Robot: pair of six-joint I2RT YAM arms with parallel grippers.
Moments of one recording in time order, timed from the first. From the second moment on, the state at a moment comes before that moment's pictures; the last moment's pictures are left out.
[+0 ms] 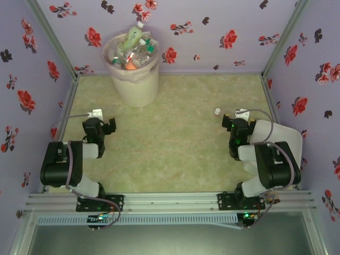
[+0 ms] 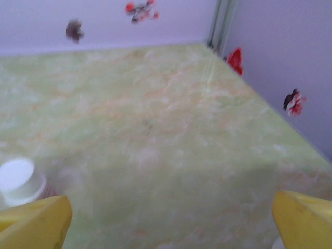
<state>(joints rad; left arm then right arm) -0.01 1.53 0.40 0.70 -0.19 -0.01 0.11 1.52 0.35 0.84 0.40 0.06</state>
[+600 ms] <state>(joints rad) -0.02 1.54 0.39 0.78 -0.19 -0.01 0.09 1.55 0.35 0.91 0.40 0.08</state>
